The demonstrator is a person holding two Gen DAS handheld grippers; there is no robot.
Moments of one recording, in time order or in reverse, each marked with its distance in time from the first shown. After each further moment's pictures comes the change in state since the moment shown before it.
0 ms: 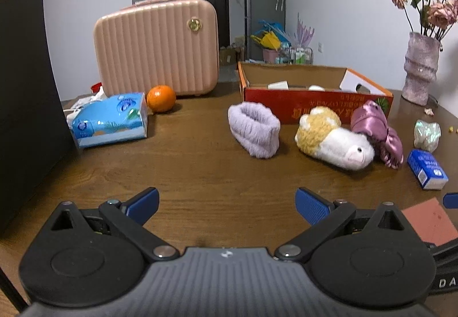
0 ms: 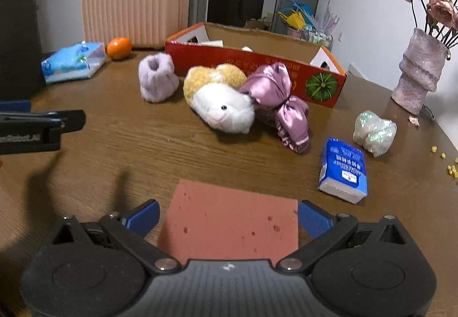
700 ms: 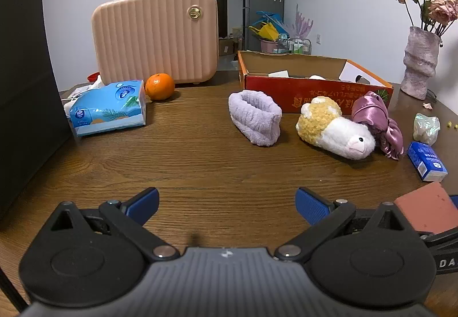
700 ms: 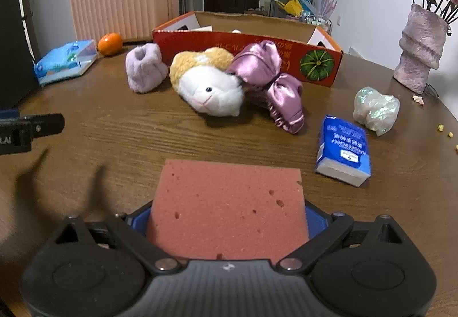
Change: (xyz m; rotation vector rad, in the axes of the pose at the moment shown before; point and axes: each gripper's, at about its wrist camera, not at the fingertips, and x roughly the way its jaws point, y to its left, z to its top) left arm 0.004 0.005 -0.004 -0.011 0.035 -0.013; right arm 0.014 -0.021 -0.008 0.056 0.022 0.037
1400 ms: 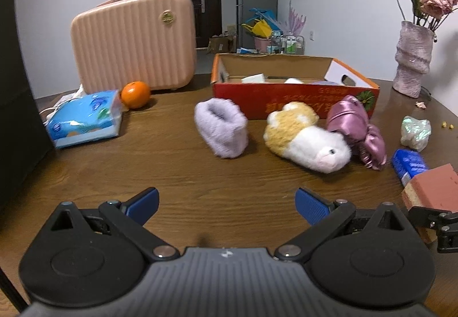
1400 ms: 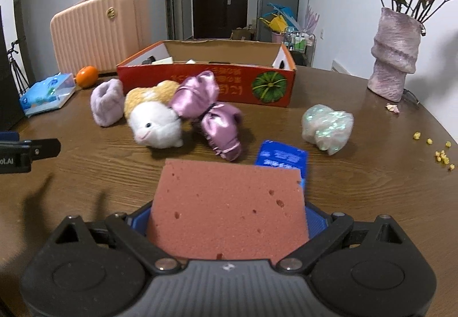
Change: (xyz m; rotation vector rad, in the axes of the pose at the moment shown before) left arm 0.009 -0.054 0.021 0.025 0.011 -0.010; right arm -0.013 -0.072 0.009 0.046 -0.089 -0.013
